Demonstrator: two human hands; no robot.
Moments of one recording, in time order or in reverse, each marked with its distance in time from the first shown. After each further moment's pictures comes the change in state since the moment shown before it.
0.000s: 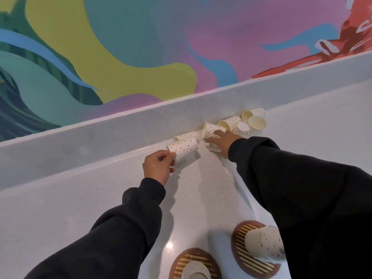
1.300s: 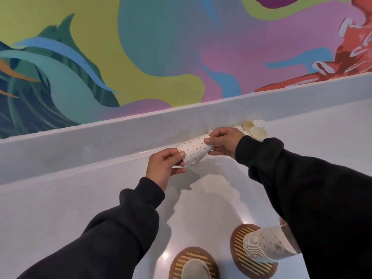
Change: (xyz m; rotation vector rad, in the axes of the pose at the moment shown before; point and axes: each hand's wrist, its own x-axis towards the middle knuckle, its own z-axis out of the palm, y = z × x) left_hand -0.045 0.045 -0.025 -0.345 -0.283 0.002; right_hand -0.082 -0.057 -0.071 1.632 0.043 0.112
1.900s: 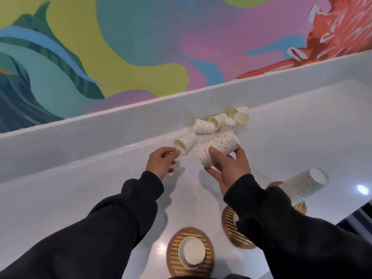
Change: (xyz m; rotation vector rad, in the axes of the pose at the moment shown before) left_hand 0.004 -0.043 -0.001 0.394 0.022 -0.109; right_hand -0.125 0.076 0.044 0.619 0.415 -0.126
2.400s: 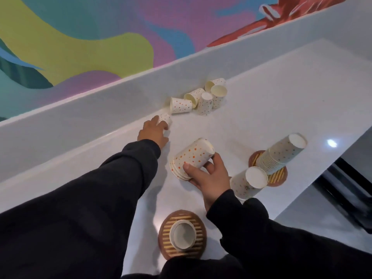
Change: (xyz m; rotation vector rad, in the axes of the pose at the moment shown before) left_hand 0.106 -0.016 0.047 1.278 -0.151 0.396; right_hand -0.032 0.060 -0.033 -0.181 0.076 0.001
